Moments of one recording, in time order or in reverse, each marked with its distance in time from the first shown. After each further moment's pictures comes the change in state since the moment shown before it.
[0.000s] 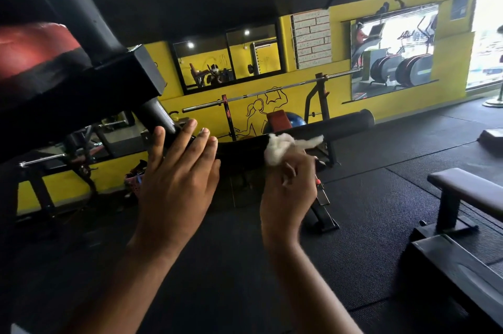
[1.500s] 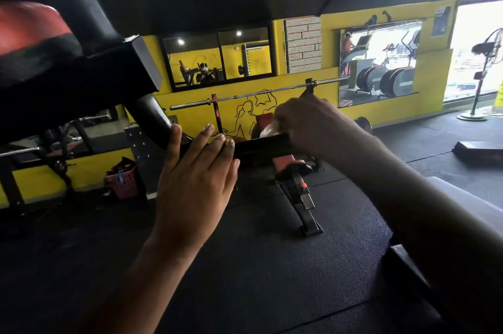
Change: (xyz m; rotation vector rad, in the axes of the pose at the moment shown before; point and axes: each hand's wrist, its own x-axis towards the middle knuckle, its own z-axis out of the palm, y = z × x) left_hand 0.007 0.023 0.016 -0.126 0.009 -0.016; right_hand 0.142 -0.054 0.004 -1.103 -1.184 -0.435
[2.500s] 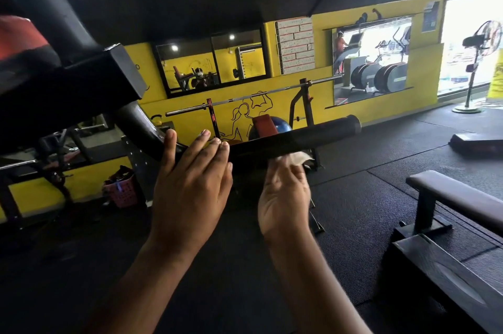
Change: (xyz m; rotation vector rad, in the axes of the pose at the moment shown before) left_hand 0.002 0.007 0.003 -0.053 -0.022 -0.004; right_hand -0.037 -0.061 0.113 2.497 0.941 0.693
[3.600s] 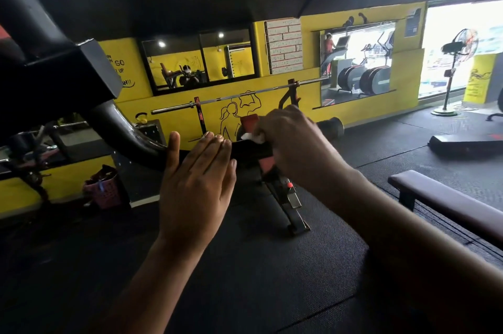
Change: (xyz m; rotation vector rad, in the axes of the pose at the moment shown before) left_hand 0.004 0.024 0.026 -0.134 0.163 -0.011; right_hand 0.026 -0.106 0.071 -2.323 -0.806 -0.849
